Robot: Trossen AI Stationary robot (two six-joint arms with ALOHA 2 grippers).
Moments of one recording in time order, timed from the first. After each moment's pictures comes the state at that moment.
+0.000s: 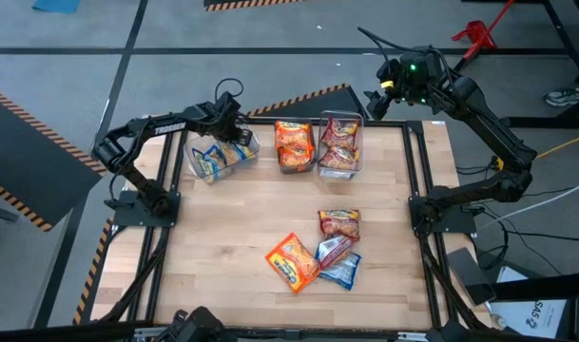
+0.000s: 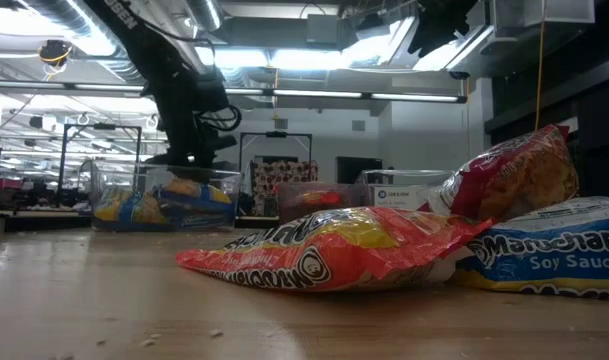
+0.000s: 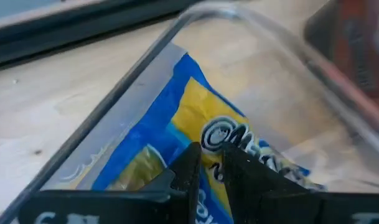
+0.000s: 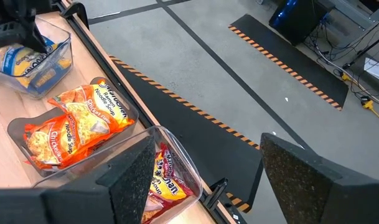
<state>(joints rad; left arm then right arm) 0.84 1.56 0.97 -0.51 0.02 -0.42 -0.75 1.29 1.61 -0.92 0.08 -0.24</state>
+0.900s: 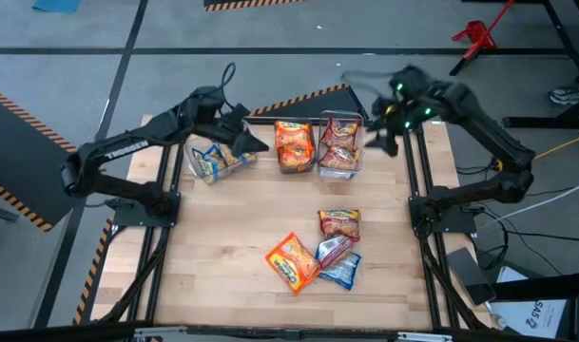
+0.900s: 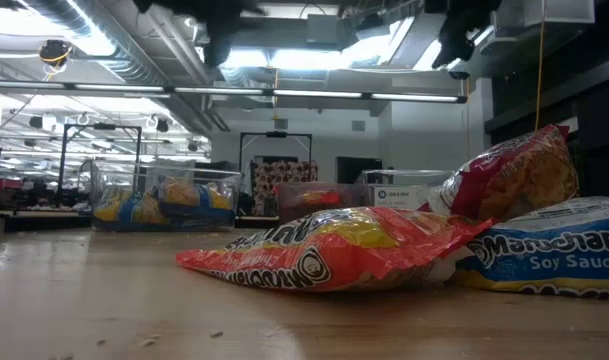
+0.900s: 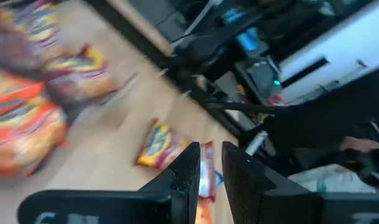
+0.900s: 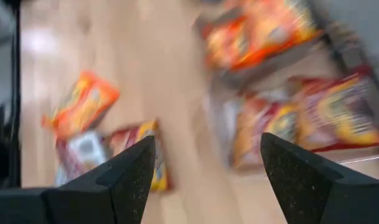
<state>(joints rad) 0.50 1.19 1.12 -0.32 0.59 -0.60 -0.70 1.28 1.52 -1.27 -0.47 -0.27</state>
